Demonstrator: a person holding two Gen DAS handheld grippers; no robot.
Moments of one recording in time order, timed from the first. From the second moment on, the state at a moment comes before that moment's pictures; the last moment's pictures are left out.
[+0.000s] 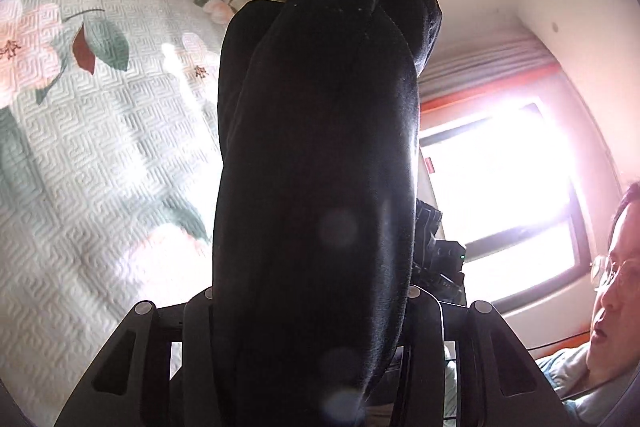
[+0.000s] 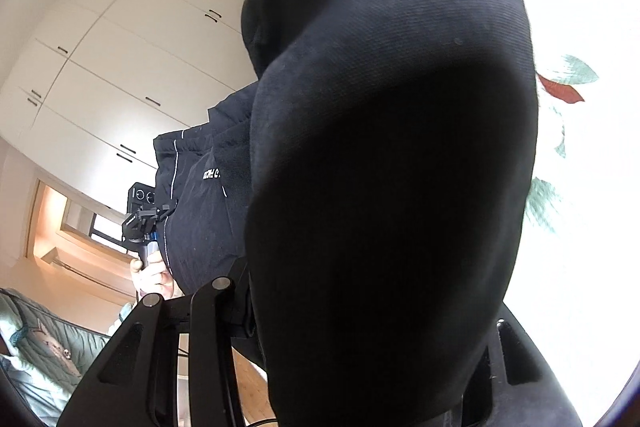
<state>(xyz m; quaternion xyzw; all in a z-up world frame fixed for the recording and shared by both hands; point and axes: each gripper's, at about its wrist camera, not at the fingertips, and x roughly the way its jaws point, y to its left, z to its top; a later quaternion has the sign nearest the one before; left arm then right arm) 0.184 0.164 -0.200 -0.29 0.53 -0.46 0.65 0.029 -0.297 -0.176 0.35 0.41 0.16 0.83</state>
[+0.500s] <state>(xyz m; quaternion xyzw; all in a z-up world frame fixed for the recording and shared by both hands) 0.122 0.230 -0.356 -0.32 0.64 -0.36 0.61 0.008 -0.253 -0.340 0.40 0.52 0.08 0.75</state>
